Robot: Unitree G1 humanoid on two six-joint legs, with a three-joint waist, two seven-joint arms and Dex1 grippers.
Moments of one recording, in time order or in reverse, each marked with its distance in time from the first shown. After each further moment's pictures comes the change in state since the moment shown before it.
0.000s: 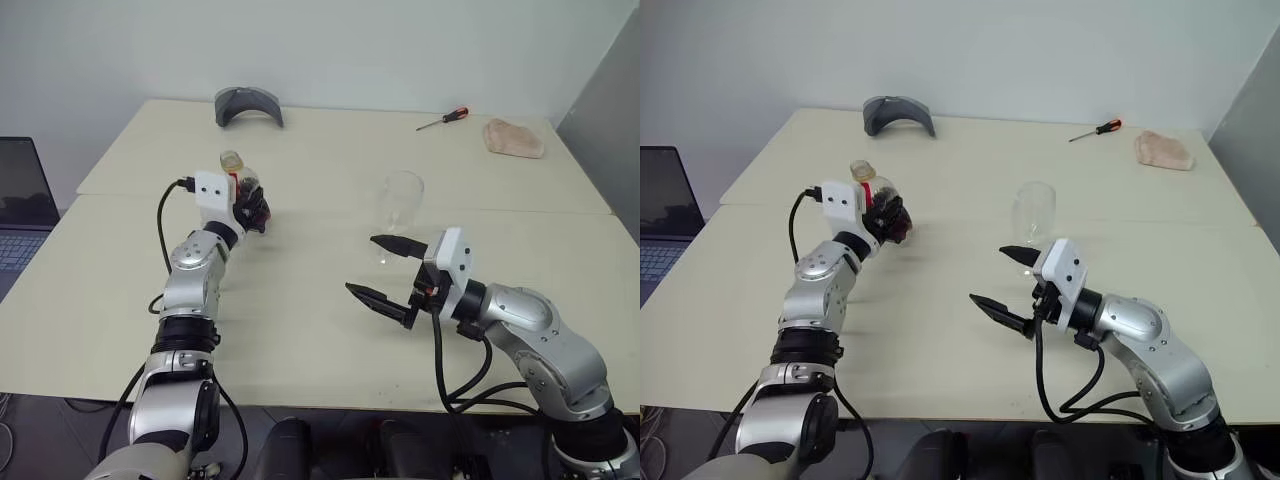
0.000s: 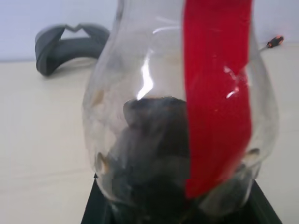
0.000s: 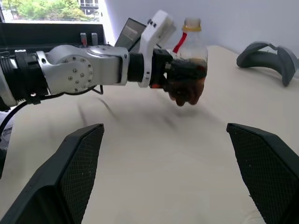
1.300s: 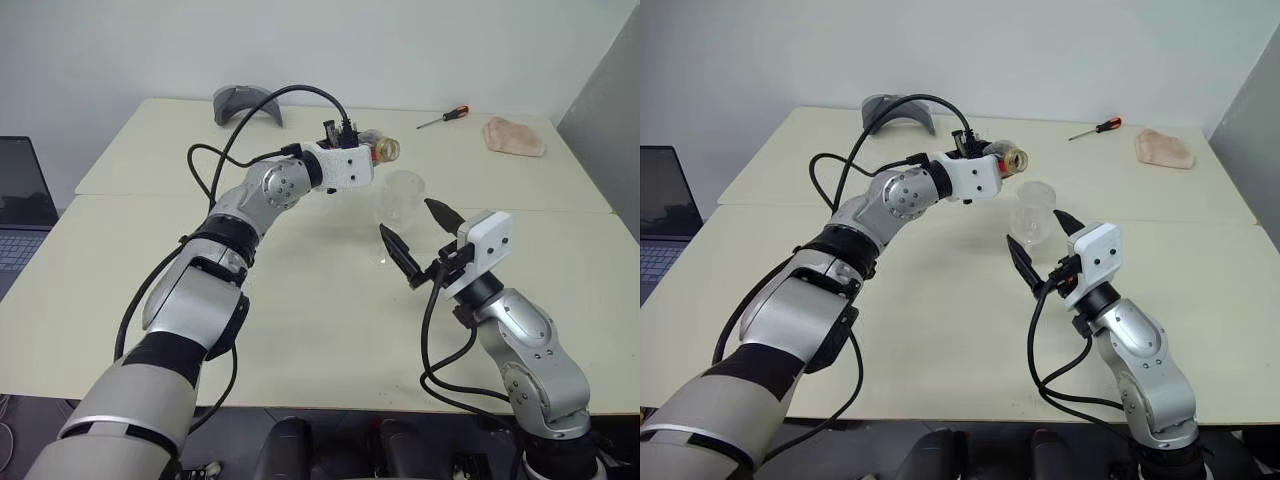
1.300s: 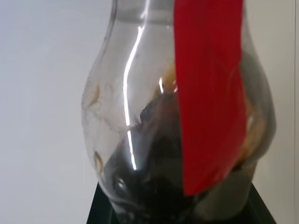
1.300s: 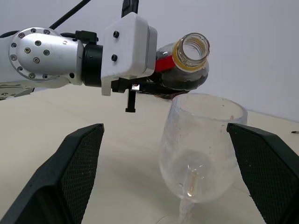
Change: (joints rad) left arm -0.635 -0.003 -0.558 0.769 0.670 -0.771 0.097; right arm 0.066 0.213 -0.074 -0.021 -0.166 -0.107 -0.321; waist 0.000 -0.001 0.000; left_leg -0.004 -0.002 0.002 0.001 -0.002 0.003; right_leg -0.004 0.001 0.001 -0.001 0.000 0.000
